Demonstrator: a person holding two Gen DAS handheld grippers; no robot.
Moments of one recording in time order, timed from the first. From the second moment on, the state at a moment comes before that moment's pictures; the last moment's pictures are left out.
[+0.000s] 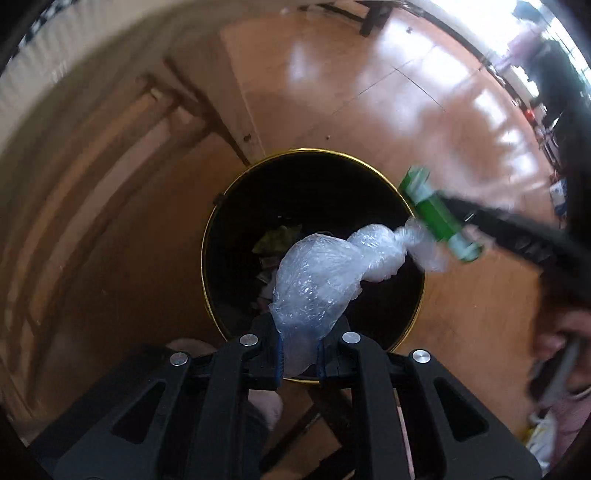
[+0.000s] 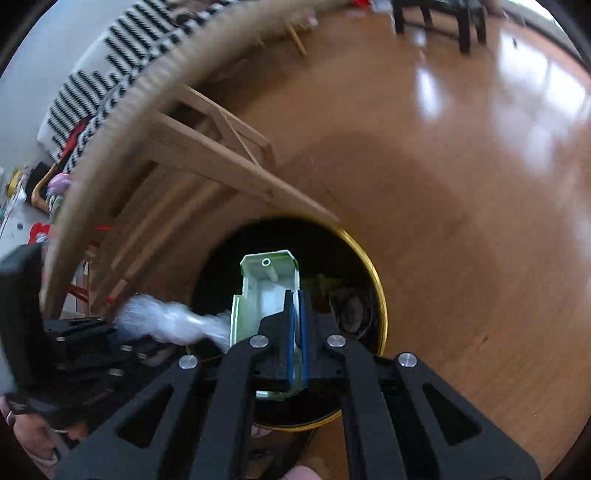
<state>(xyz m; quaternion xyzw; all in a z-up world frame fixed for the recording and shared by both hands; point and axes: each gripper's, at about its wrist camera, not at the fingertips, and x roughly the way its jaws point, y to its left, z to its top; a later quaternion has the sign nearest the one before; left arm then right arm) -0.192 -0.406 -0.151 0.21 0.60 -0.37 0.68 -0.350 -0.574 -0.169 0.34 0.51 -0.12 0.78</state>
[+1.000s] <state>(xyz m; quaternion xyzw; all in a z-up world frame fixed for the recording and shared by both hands) -0.230 -0.383 -0.052 0.14 0.46 -0.45 0.75 -0.384 -0.594 -0.057 0.33 0.33 -0.20 0.86</state>
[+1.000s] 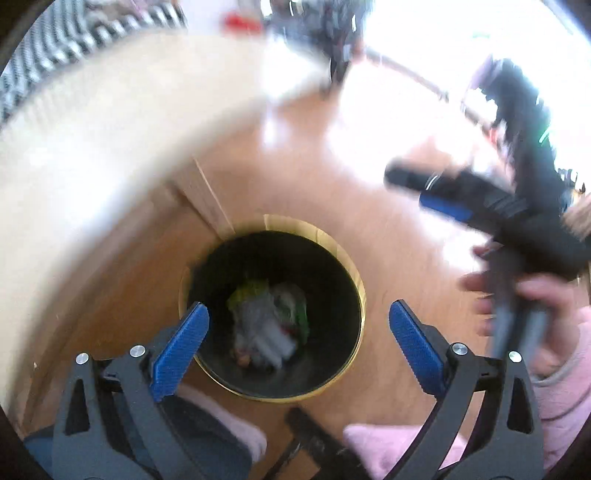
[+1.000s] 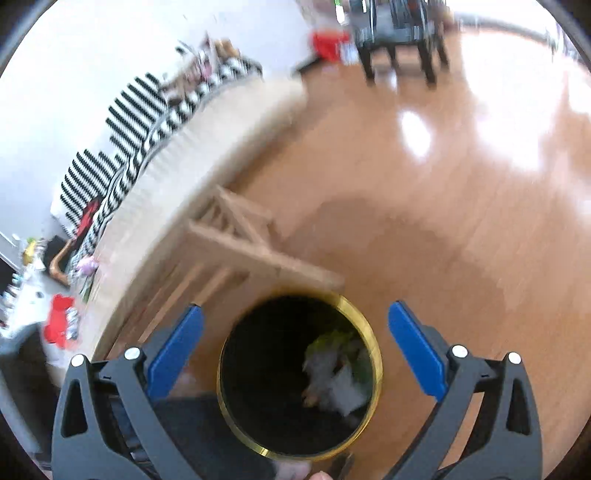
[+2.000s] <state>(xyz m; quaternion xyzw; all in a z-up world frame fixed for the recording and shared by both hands) 0.032 -0.080 -0.032 0.04 0.45 -0.05 0.89 0.066 -0.243 0.013 -0.06 0.43 0.07 0.90</state>
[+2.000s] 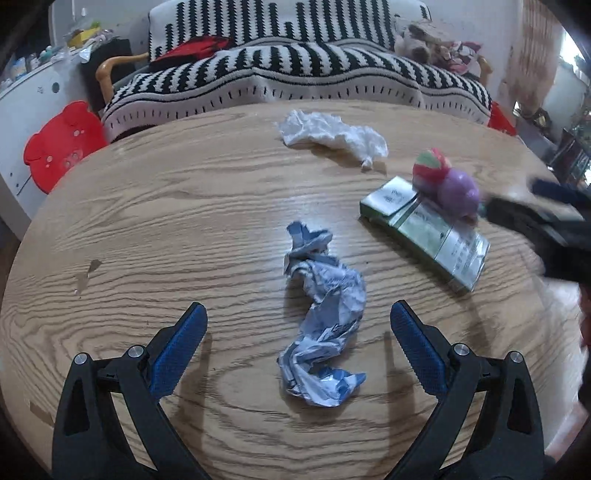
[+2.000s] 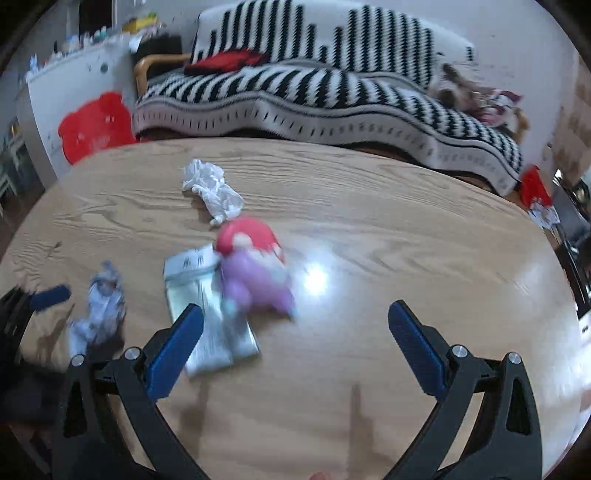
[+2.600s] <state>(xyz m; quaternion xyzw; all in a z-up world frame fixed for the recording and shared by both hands) 0.036 -0.067 -0.042 0.04 0.45 -0.04 0.89 0.128 -0.243 -0.029 0.01 0.50 0.10 0.86</state>
